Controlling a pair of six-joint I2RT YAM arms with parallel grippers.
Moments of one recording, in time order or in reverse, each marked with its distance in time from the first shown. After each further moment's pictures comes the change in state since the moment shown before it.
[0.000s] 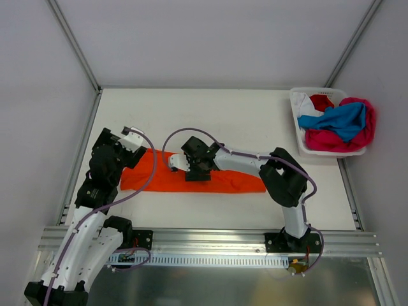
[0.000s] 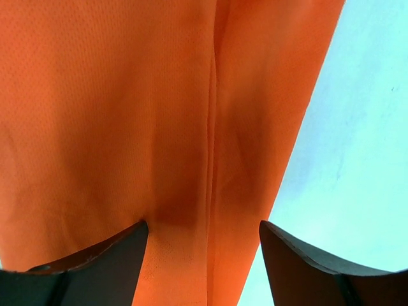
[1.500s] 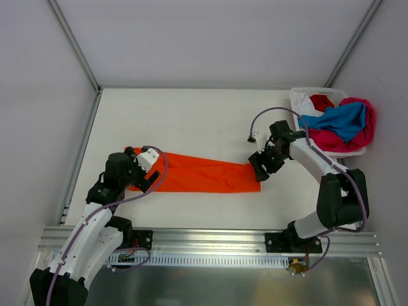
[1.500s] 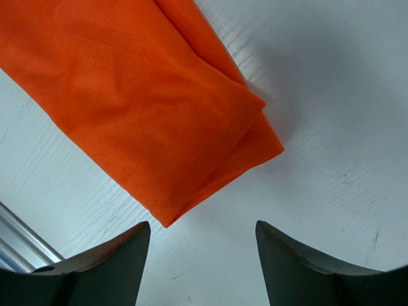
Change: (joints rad) left arm 0.000 0.053 -0.185 -0.138 0.352 -0.065; right arm -0.704 -0.486 -0.385 -0.340 -0.417 0.282
